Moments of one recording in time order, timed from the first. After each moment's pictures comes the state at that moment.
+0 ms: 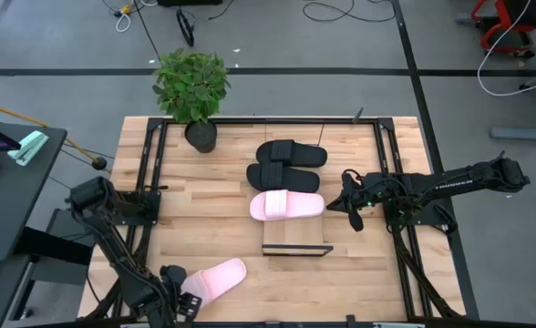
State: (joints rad) left arm -1.06 1.76 1.20 -0.79 -0.11 -2.31; right arm 0.02 0.73 0.21 0.03 -0.12 0.30
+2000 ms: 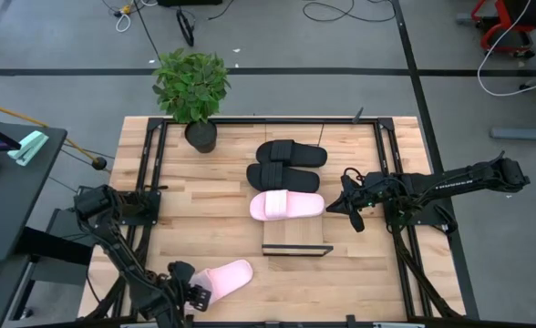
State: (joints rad) left arm -1.05 1.85 1.19 -0.80 -0.36 -2.32; right arm 0.02 0.73 0.21 0.07 -0.17 0.34
